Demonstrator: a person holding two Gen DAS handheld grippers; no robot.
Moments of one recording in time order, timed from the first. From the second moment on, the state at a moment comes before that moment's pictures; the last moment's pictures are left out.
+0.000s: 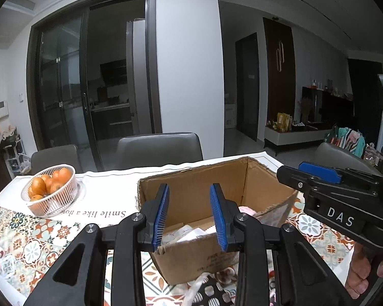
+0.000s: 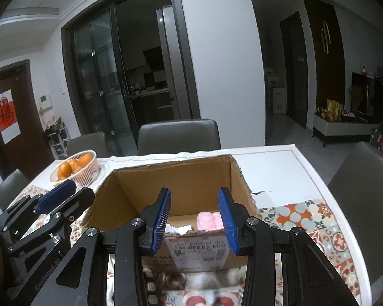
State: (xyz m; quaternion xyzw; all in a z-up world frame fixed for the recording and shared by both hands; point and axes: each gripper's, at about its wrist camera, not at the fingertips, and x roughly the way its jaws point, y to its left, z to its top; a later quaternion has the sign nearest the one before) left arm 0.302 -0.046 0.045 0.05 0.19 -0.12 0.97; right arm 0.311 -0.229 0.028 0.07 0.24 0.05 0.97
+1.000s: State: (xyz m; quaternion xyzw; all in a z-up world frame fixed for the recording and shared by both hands) left arm 0.186 -0.049 0.053 0.05 0.21 -0.12 0.97; right arm 0.196 -0.234 0.042 0.07 0.22 0.03 0.97
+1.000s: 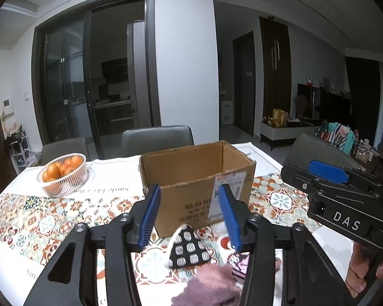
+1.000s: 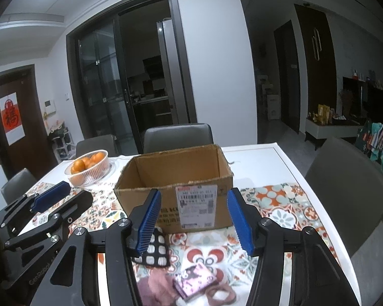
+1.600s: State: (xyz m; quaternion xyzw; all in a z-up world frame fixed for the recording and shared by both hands) left arm 0.150 -0.061 0.016 0.06 0.26 -0.13 0.96; right arm 0.160 -0.244 -0.004 0.07 0.28 0.03 0.96
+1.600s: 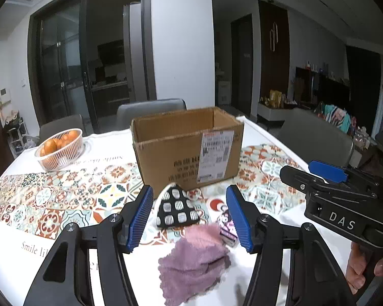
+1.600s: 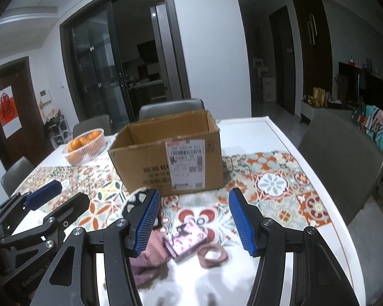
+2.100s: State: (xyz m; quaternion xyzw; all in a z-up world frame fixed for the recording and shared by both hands) left arm 0.134 -0.061 -0.024 0.06 0.31 -0.13 0.94; right arm 0.150 -0.239 -0.048 0.05 0.34 0.04 0.94
